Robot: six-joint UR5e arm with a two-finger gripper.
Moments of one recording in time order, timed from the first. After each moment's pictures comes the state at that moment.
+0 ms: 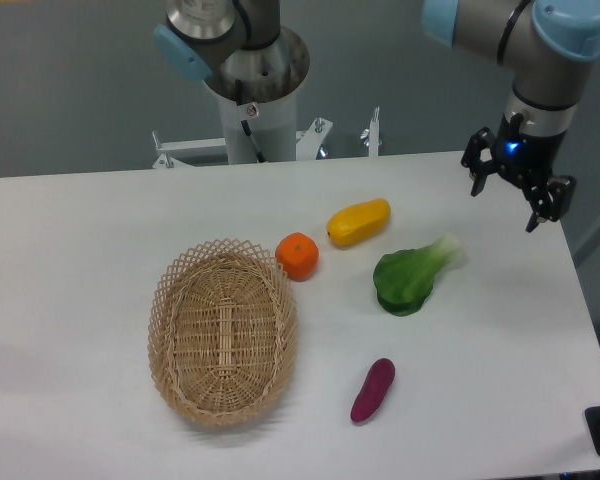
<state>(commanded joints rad) 2.87 -1.82 -1.58 -1.18 1.45 1.73</state>
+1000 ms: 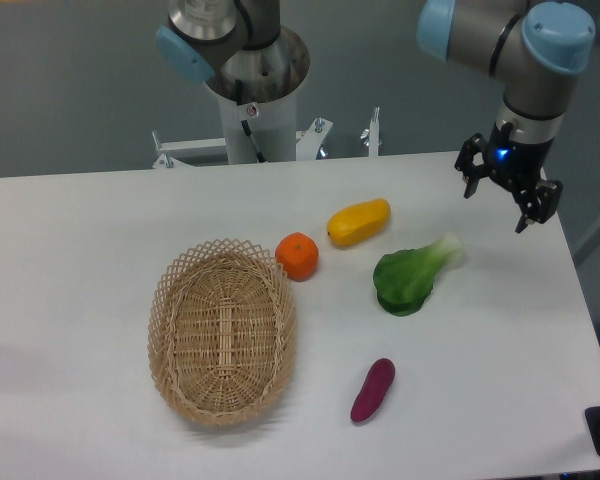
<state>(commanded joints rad) 2.91 -1.83 -1.72 -1.05 1.45 1.83</state>
